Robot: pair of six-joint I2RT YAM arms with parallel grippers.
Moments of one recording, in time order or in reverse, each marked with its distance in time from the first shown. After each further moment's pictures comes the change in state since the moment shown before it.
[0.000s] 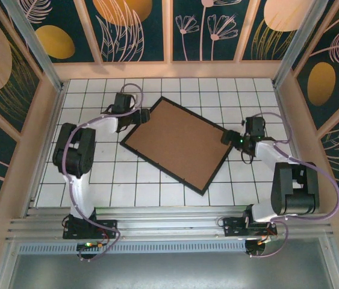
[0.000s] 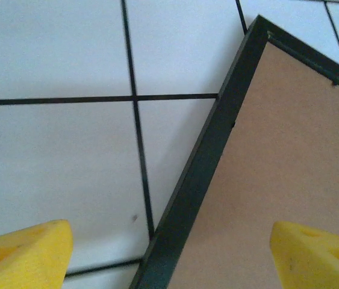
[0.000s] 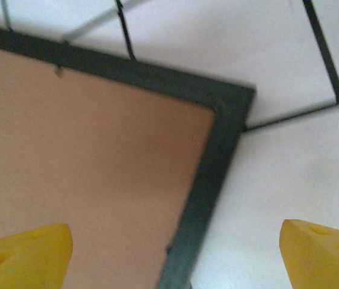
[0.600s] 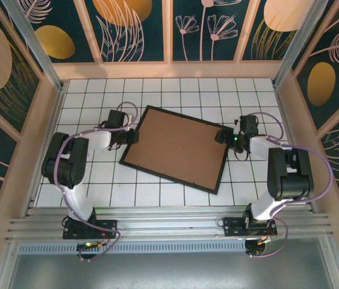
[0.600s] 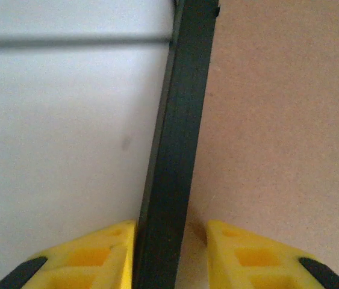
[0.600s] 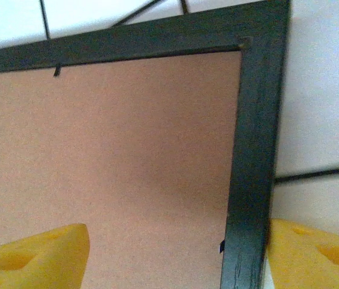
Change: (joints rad) left arm 0.019 -0.254 -0.410 -0.022 0.075 -0.002; right arm 0.047 0.188 0.093 0.116 -0.138 0.071
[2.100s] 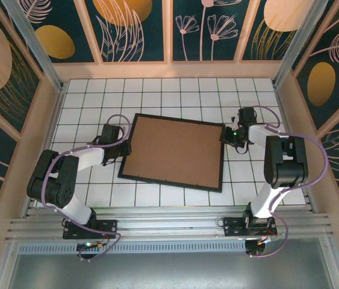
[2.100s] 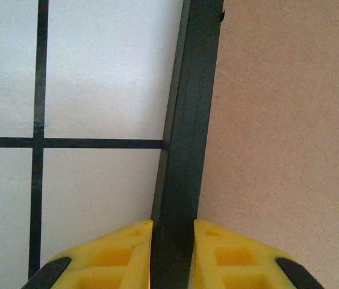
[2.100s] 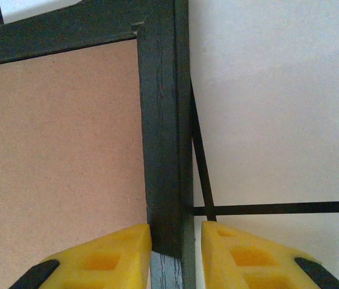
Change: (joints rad) left arm -0.012 -0.183 -0.227 0.074 -0.094 -0.113; right arm -0.027 0.121 0.167 -0.223 0.004 -0.136
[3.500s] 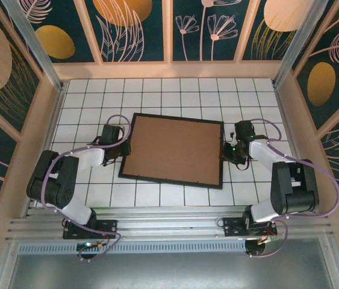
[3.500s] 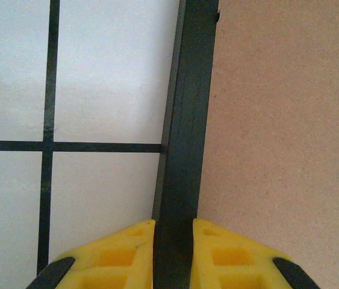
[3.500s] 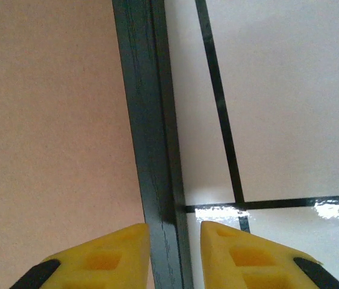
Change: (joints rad) left arm -0.005 -0.006 -0.007 0.012 -0.028 -0.001; right arm 0.086 -0.288 -0.208 -0.196 0.068 0.072
